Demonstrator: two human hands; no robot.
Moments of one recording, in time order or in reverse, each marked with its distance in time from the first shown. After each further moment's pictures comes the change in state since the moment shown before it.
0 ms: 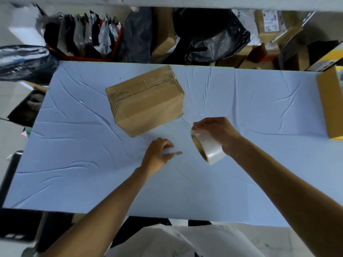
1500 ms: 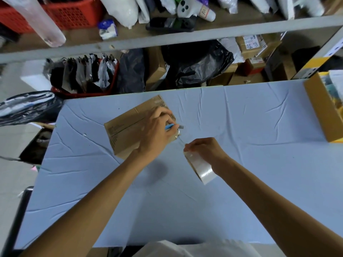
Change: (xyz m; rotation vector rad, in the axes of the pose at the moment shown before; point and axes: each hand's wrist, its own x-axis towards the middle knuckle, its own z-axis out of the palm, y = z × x) left_hand 0.058 0.127 -0.099 0.148 0.281 0.353; right_hand 0.017 0.012 0.007 0.076 -0.013 -0.003
